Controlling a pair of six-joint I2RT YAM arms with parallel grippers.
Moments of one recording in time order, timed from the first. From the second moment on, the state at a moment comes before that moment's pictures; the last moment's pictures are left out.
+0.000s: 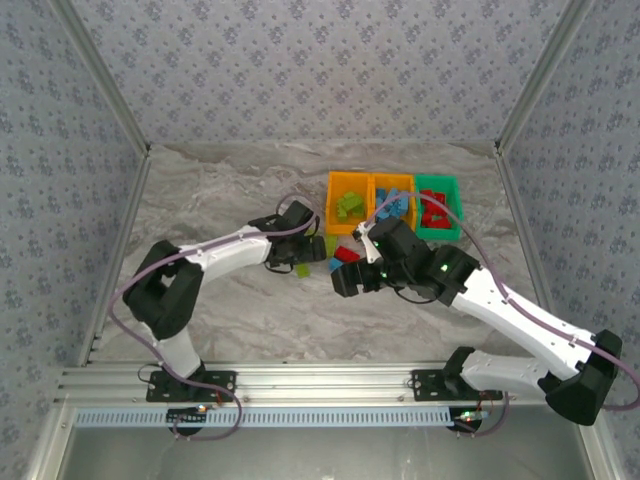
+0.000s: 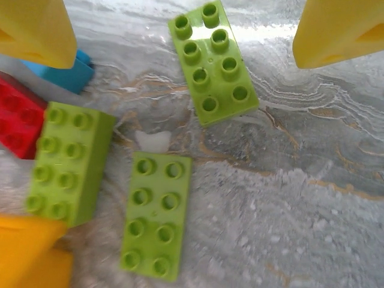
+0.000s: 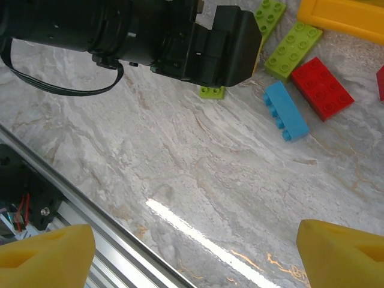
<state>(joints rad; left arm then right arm) -0.73 1.76 1.15 -0.53 -0.09 -0.79 0.86 1.10 1.06 -0.81 -0.09 0.45</state>
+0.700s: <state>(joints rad) -0.73 1.83 1.14 -0.62 -0.17 -0.75 0.86 1.10 1.03 -0.80 -0.03 0.47</state>
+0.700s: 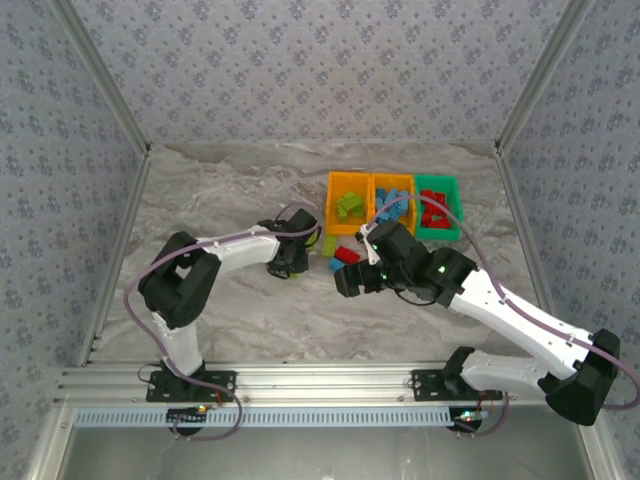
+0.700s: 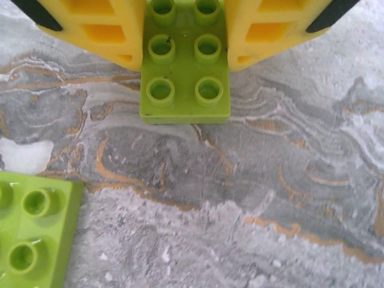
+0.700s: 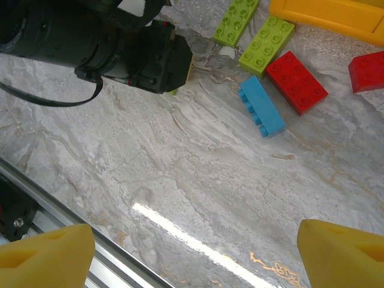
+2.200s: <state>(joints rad) -0.86 1.37 1.31 -0.57 -0.27 -0.42 0.86 1.00 0.95 -0.78 0.14 0.64</state>
